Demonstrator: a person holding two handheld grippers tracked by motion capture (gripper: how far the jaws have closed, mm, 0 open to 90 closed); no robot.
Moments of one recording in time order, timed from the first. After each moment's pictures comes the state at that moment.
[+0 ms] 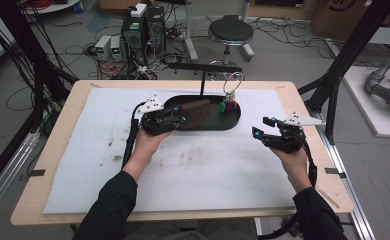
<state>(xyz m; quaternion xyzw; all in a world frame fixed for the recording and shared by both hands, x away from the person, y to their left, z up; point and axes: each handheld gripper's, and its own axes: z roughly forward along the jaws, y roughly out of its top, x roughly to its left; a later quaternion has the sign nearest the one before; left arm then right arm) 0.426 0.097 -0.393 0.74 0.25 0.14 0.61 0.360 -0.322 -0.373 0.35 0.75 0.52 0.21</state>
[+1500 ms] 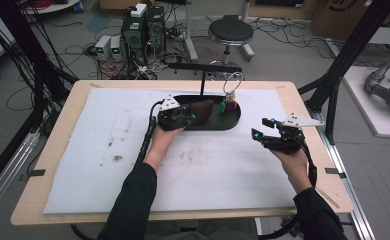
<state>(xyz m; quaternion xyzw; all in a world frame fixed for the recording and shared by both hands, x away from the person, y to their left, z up) 0.472 0.066 -0.438 0.75 0.29 0.17 0.57 0.359 -0.321 -0.375 0.34 0.76 0.51 0.21</state>
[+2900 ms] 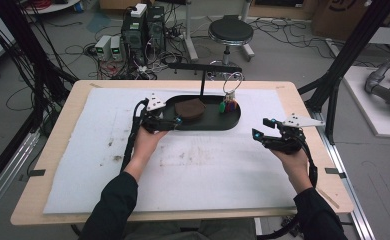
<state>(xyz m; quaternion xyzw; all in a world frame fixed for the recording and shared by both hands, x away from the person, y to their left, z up) 0.435 0.111 -0.404 0.77 0.33 0.25 0.49 0.359 -0.324 -0.376 0.34 0.76 0.51 0.21</state>
